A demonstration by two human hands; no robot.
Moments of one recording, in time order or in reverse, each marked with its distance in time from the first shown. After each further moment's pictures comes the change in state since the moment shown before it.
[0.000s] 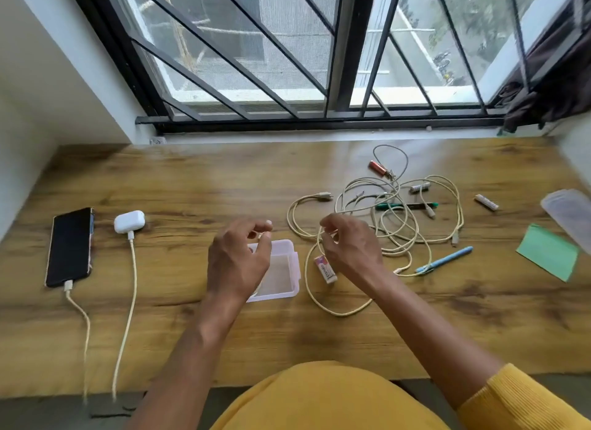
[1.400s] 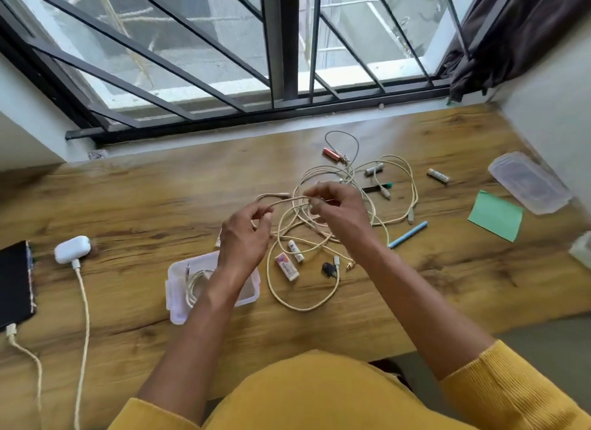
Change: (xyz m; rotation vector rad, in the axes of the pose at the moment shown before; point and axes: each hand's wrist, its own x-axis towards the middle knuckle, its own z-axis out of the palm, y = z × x) left_hand 0.039 0.038 0.080 -0.162 -0.282 -0.142; right_hand 0.014 0.034 -0.059 0.839 0.051 0.181
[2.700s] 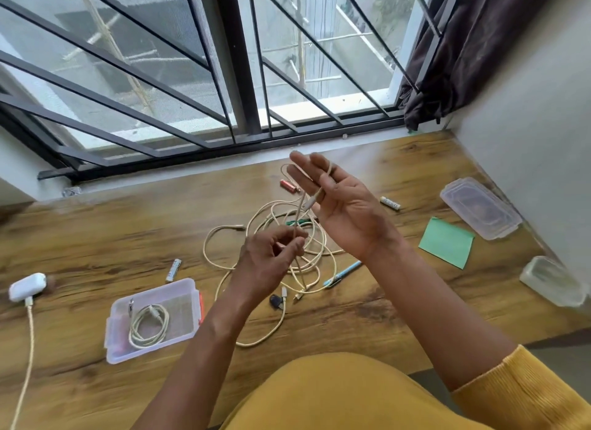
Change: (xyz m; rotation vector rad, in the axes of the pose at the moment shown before) left_hand -0.025 0.095 0.093 -0.071 -0.206 0.291; right_hand 0.023 -0.043 -0.127 0.988 -0.448 -0.046
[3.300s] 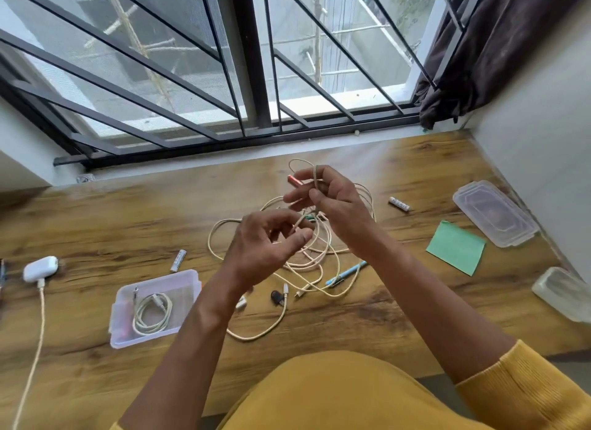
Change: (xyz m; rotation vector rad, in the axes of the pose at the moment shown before) left_hand 0.004 0.033 -0.024 -0.008 -0.018 0.106; right_hand 0.006 0.011 -0.008 -0.788 0.031 -0.051
